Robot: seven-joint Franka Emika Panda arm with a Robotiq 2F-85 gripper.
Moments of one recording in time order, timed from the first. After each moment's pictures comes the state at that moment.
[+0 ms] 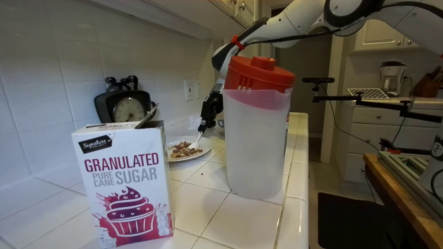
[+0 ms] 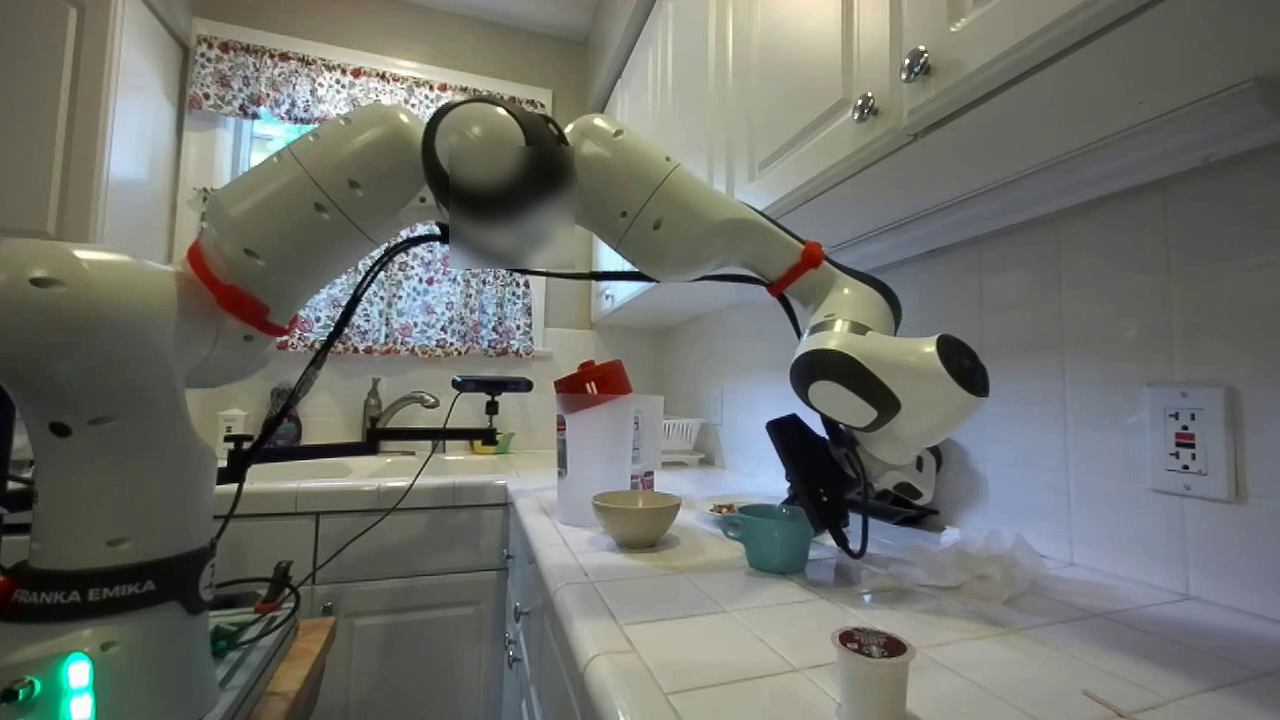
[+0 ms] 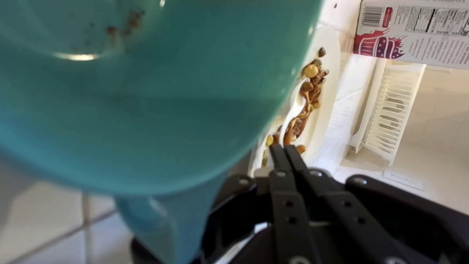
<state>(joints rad) -0.26 0.85 0.02 -1.34 0.96 1.78 -0.76</state>
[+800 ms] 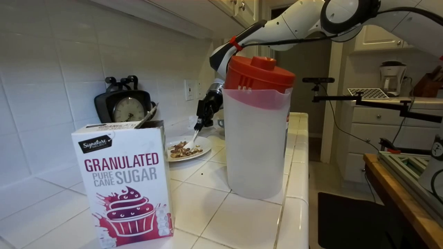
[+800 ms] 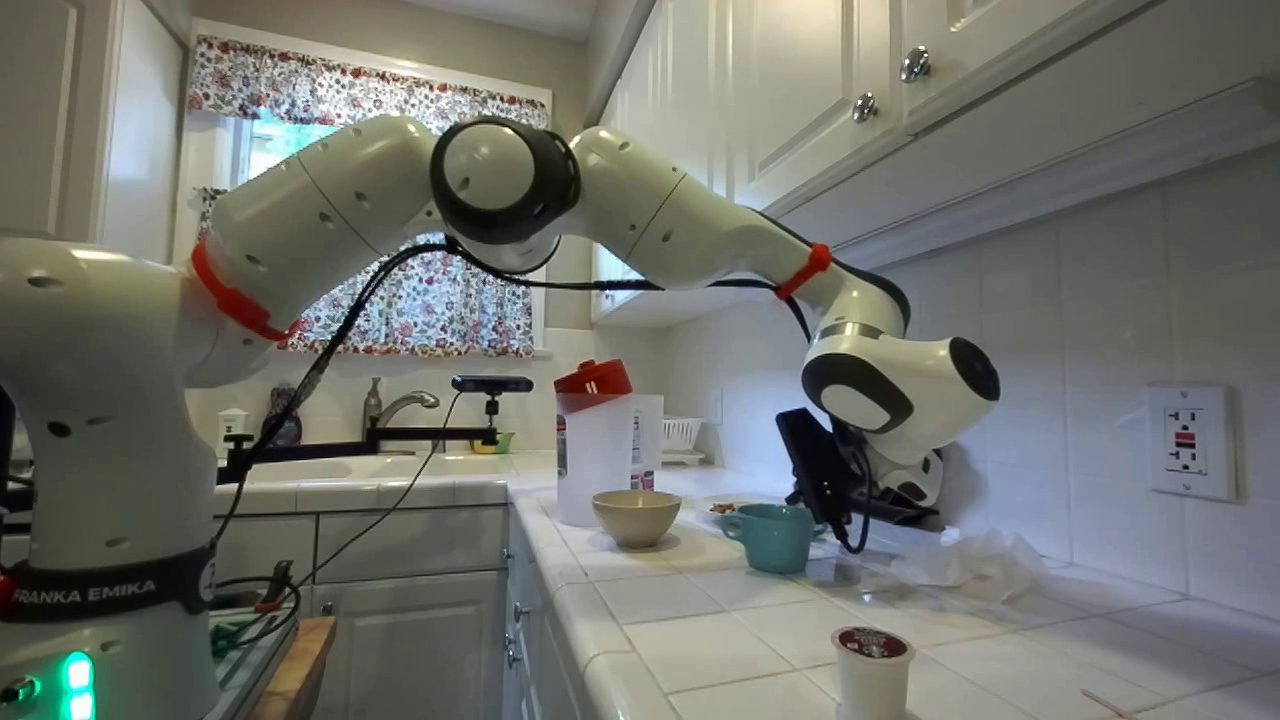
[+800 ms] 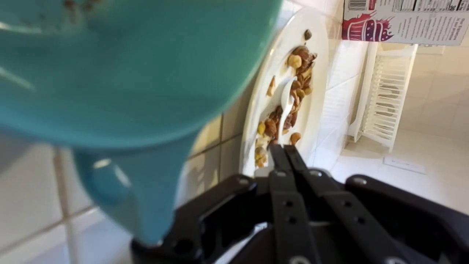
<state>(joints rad) -0.27 0.90 0.03 -1.24 0.96 1.75 -0.66</state>
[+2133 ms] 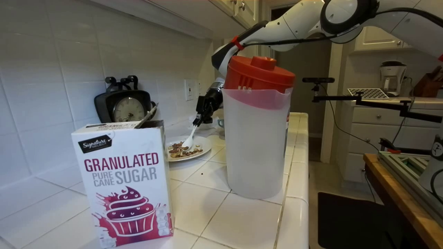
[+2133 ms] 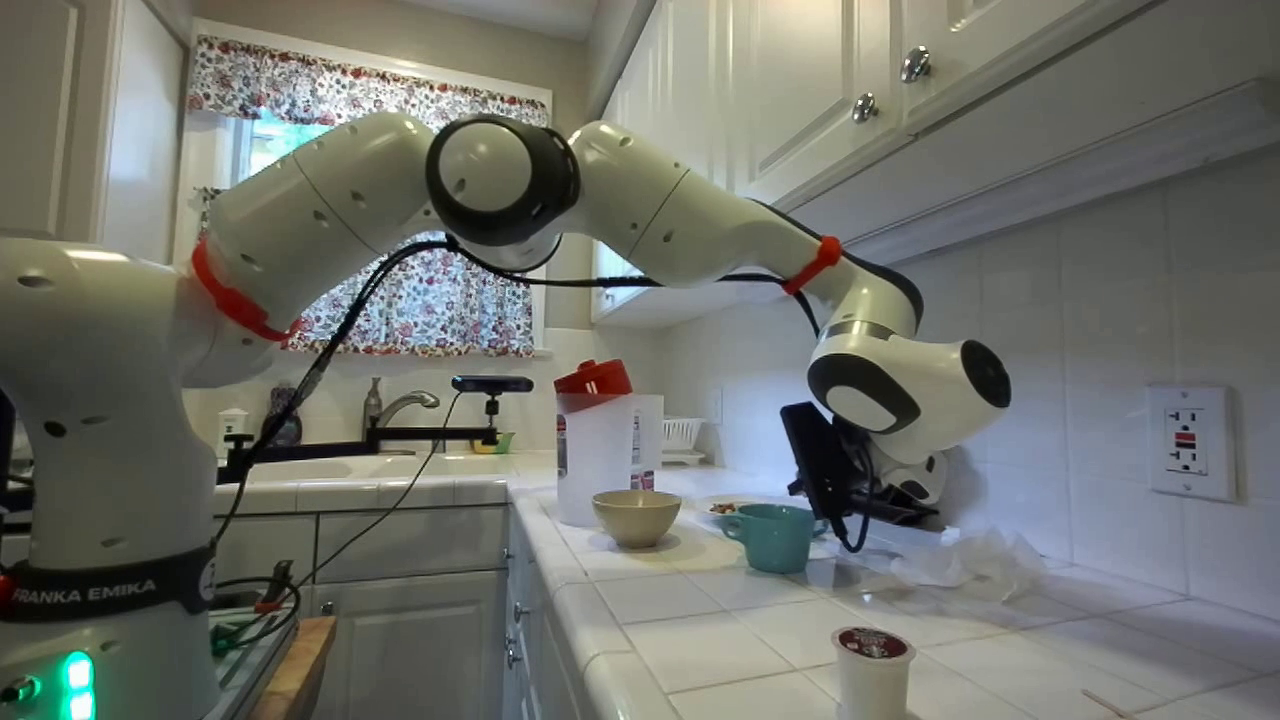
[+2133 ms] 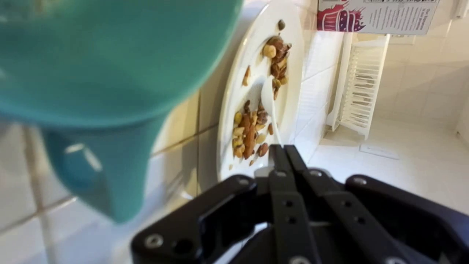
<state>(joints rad) -0.31 0.91 0.07 -1.23 1.00 1.71 -0.65</state>
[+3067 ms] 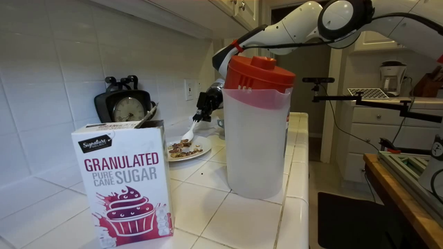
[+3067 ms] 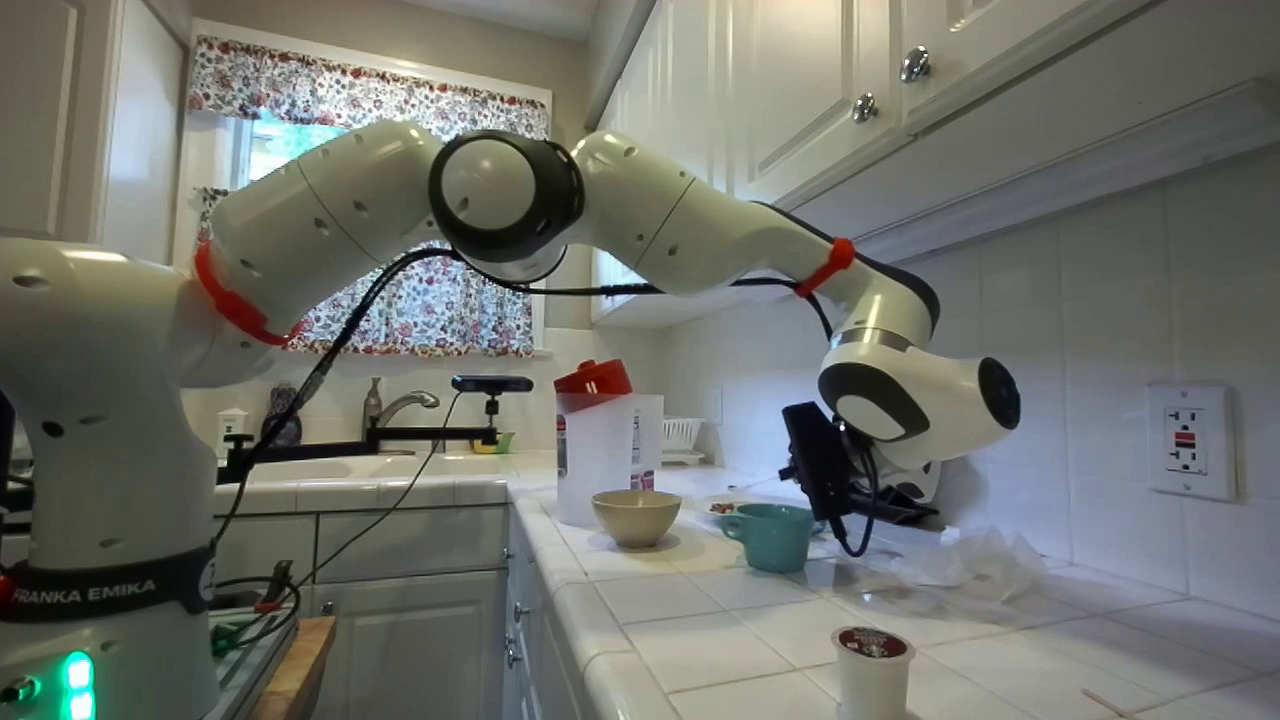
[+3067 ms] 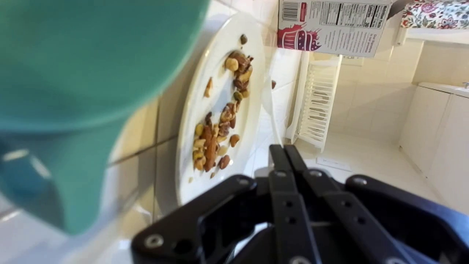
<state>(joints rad) -0.33 0.96 0.08 -1.17 1.05 1.59 -0.71</state>
